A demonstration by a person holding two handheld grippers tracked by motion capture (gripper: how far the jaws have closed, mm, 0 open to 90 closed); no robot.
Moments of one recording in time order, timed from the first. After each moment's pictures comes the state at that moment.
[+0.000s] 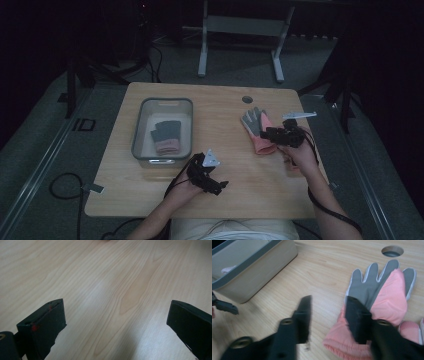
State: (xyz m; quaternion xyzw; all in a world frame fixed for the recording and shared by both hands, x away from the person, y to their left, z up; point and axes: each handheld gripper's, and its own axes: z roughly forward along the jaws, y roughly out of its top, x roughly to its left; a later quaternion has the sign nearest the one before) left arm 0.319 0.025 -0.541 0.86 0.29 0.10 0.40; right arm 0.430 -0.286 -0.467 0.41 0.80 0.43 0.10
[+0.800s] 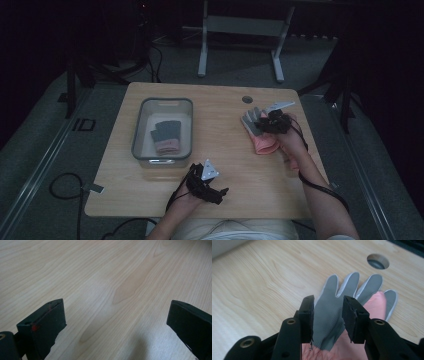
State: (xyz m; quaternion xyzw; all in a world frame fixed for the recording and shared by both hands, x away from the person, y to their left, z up) left arm 0.293 0.022 -0.557 0.85 0.30 0.14 0.42; right arm 0.500 -0.263 -0.494 0.34 0.85 0.34 0.18
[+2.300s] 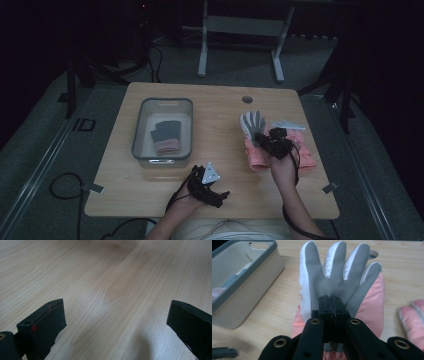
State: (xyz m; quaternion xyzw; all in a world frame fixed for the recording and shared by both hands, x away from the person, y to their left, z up) left arm 0.289 0.020 -0.560 0.85 0.28 0.14 0.42; right arm 0.375 -0.226 -0.457 0.51 0.73 0.41 0.19
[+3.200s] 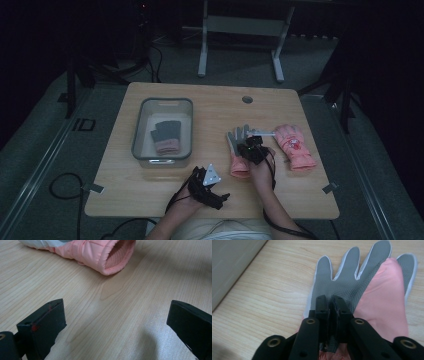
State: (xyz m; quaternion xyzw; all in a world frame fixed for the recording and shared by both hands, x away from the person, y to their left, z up) left arm 0.287 0.018 -0.565 0.86 0.27 0.13 0.42; right arm 0.399 -0.182 -0.530 0.53 0.75 0.36 0.16
